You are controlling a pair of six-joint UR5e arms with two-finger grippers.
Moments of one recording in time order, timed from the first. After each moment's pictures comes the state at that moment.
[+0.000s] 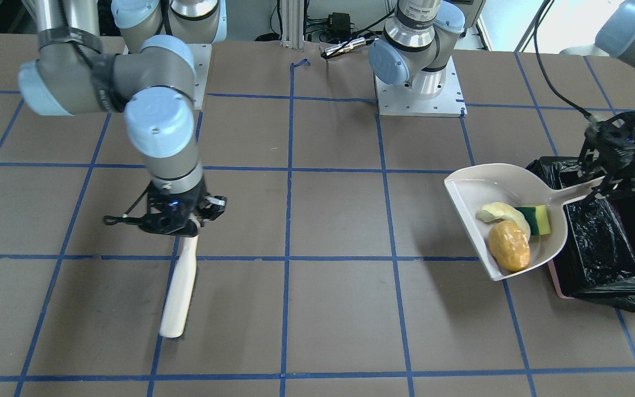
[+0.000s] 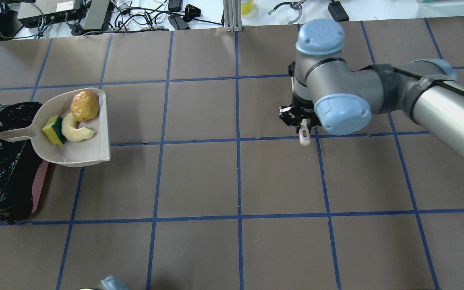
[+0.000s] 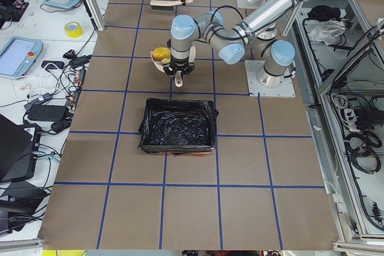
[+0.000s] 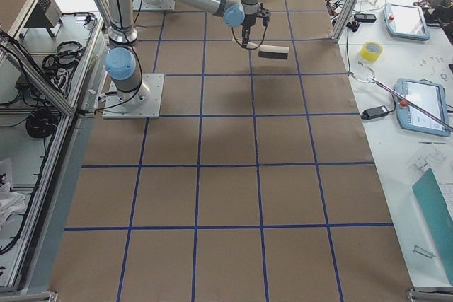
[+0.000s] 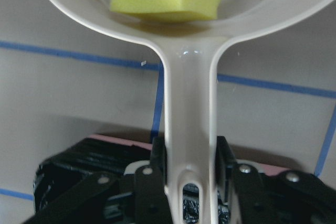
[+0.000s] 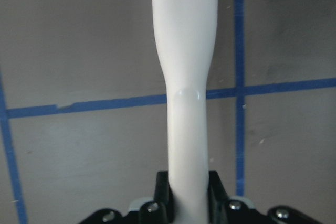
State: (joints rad) left arm -0.79 -1.63 -1.86 -1.19 1.42 2.08; right arm 1.64 -1.31 1.80 -2.02 -1.63 0.14
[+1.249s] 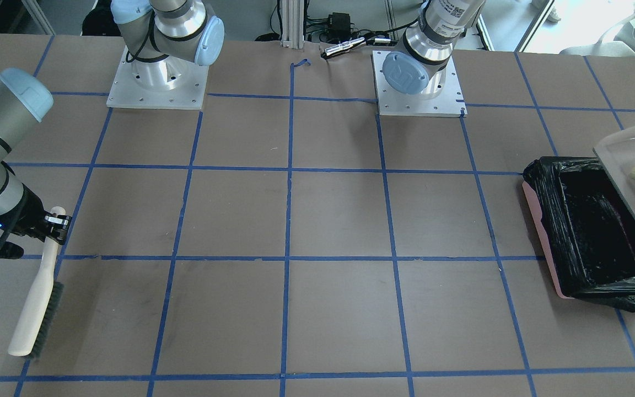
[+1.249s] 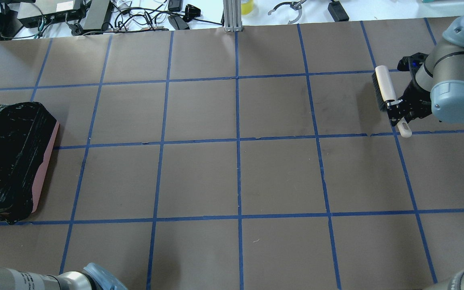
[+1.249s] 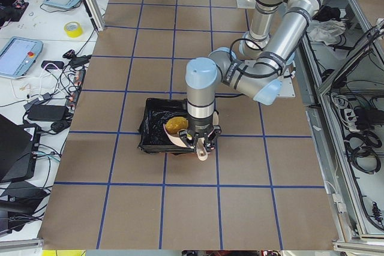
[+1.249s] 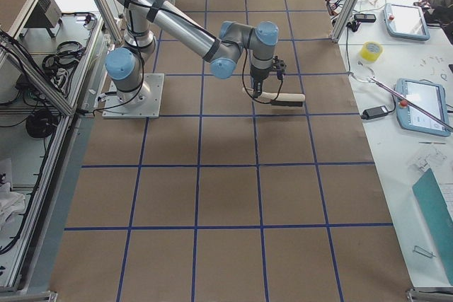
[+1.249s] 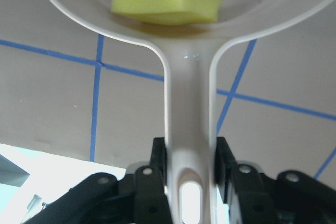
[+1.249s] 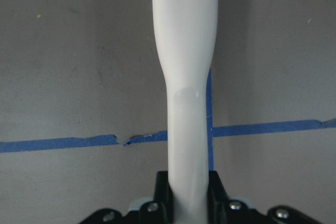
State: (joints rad) left arm -0.65 -1.82 -1.51 -1.00 1.97 2.43; right arm 1.19 -1.28 1.87 -2.15 -1.62 -0.32
